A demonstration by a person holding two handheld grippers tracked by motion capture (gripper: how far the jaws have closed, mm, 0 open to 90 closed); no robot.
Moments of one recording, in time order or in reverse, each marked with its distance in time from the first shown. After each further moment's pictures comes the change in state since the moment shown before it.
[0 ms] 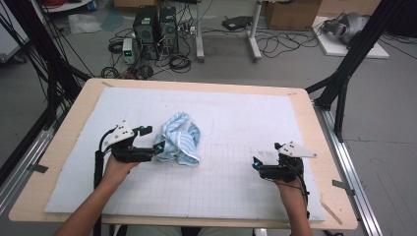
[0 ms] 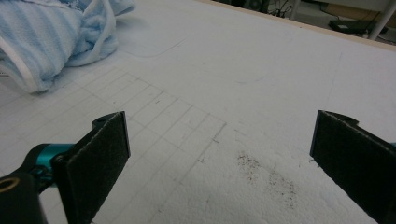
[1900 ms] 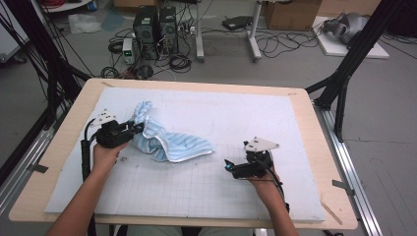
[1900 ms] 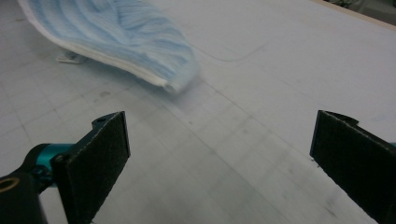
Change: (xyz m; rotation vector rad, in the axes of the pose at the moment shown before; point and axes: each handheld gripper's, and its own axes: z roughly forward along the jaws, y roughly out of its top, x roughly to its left) left arm 0.074 -0.014 -0.018 0.055 0.175 -0.177; right arm 0.057 0.025 0.058 0.093 0.179 -0.130
